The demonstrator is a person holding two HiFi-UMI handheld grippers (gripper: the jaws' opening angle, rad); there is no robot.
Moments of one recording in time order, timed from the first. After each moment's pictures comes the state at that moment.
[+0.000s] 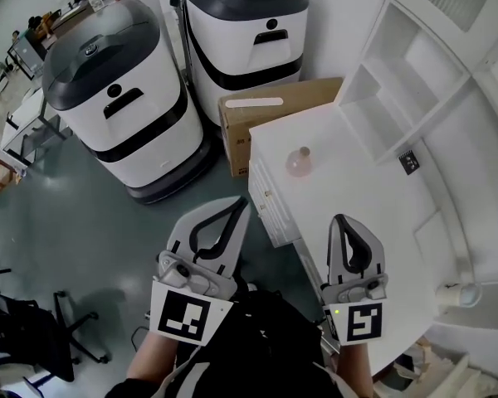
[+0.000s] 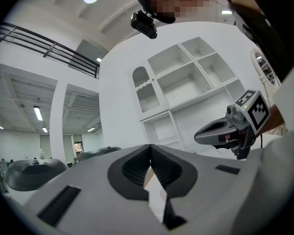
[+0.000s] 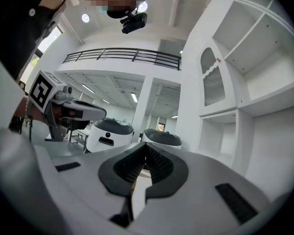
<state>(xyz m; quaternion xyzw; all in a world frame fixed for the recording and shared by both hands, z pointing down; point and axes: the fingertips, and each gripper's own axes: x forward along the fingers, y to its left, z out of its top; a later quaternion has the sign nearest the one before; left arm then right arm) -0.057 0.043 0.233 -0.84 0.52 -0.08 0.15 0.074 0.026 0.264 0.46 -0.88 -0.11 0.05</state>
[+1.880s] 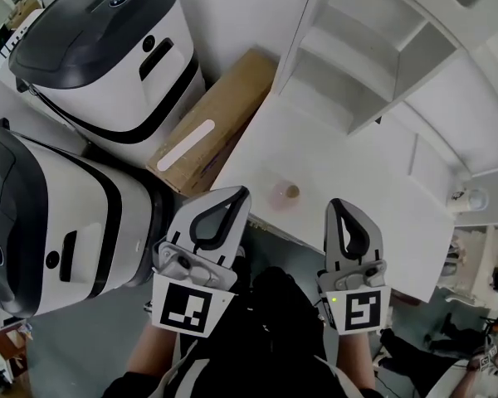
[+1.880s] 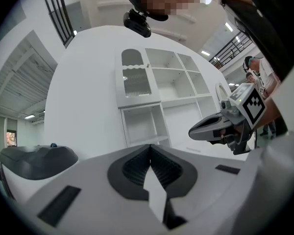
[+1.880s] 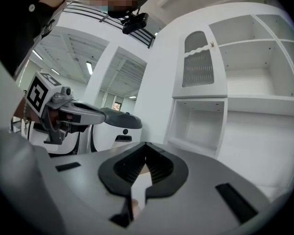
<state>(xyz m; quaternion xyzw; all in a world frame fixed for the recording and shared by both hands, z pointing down) -0.073 -0.231 0.262 -0.97 0.21 -0.06 0.13 0.031 -0.174 0.278 0.70 -0.70 -0.04 0.12</state>
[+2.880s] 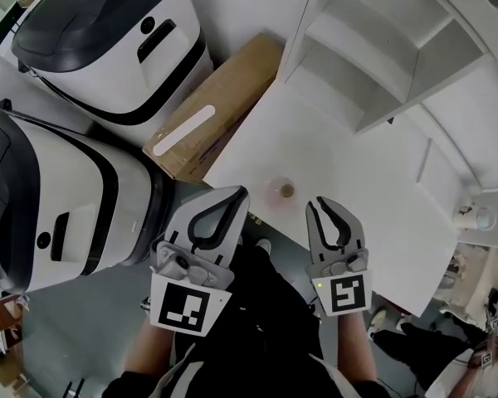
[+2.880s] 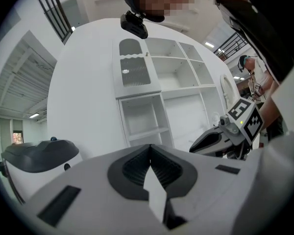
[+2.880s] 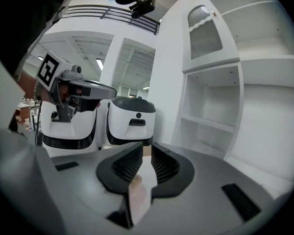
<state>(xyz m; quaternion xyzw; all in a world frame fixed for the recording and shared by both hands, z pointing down) -0.039 -0.231 0.292 -0.96 0.23 -0.10 0.12 0.057 -0.189 0.366 0.62 -0.77 0.01 0.16</state>
